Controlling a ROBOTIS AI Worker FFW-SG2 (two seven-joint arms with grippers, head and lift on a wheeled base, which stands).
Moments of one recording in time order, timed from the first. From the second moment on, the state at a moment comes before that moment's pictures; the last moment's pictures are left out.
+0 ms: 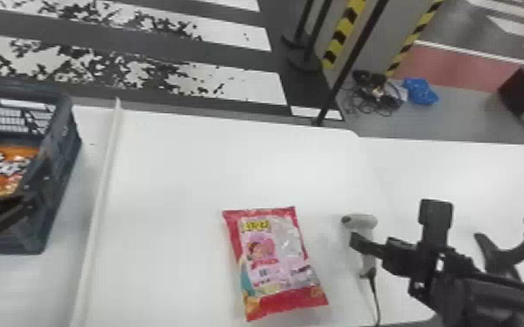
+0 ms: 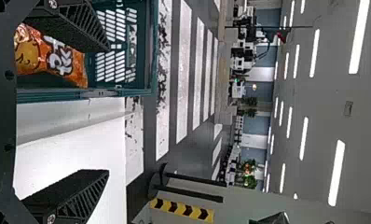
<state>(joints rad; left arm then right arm) 0.47 0.32 0.00 -2.16 0.35 0.30 0.01 0.33 -0.18 -0.47 -1.96 -0.13 0.94 0.32</state>
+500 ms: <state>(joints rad) 0.48 0.32 0.02 -2.17 0.35 0.30 0.01 0.33 -0.18 -0.48 -2.18 -0.21 1.32 0.53</state>
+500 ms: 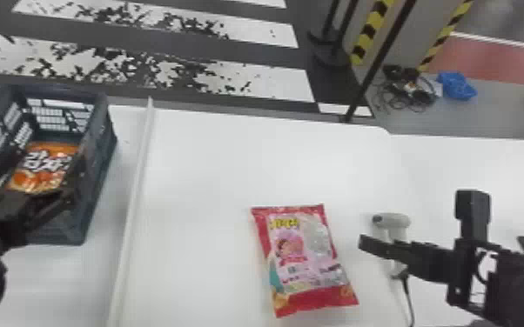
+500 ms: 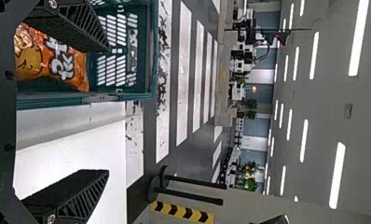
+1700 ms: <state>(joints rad) 0.50 0.33 0.02 -2.17 0.35 0.30 0.01 0.26 -0.19 -0.33 -1.99 -0.19 1.42 0.71</state>
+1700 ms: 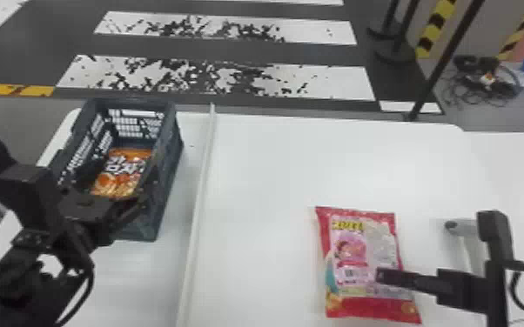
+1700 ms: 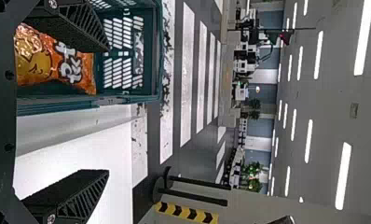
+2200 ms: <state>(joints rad) 0.49 0.33 0.02 -2.16 0.35 0.30 0.01 0.25 -0.20 -0.33 -1.90 -0.16 1.30 0.76</state>
